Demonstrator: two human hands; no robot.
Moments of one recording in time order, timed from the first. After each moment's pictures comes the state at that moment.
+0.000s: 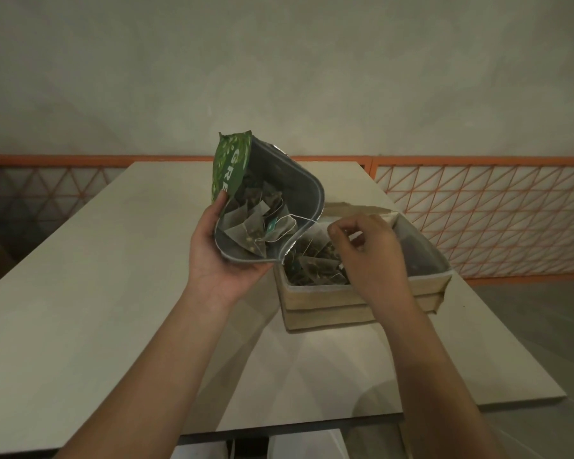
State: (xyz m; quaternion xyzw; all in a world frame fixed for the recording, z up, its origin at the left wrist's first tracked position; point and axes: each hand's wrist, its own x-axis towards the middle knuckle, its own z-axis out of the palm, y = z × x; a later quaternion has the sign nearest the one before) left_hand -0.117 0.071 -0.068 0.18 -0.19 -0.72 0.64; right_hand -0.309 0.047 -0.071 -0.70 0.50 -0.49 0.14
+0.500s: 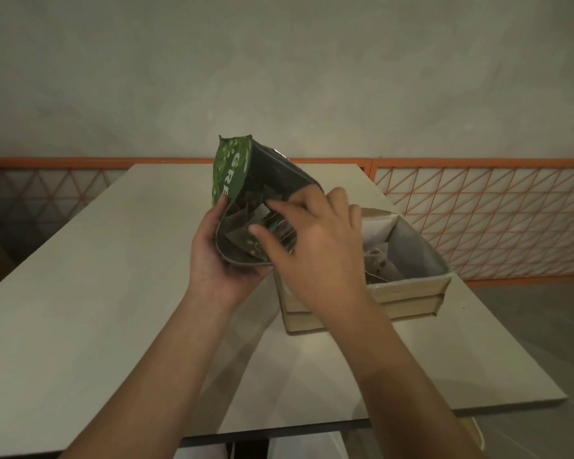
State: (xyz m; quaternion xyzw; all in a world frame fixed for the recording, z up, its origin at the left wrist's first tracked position) left_hand -0.119 0.073 -0.067 0.21 -0.18 -0.70 0.66; right_hand -0.252 0.079 -0.040 -0.78 0.45 -0.43 -0.11
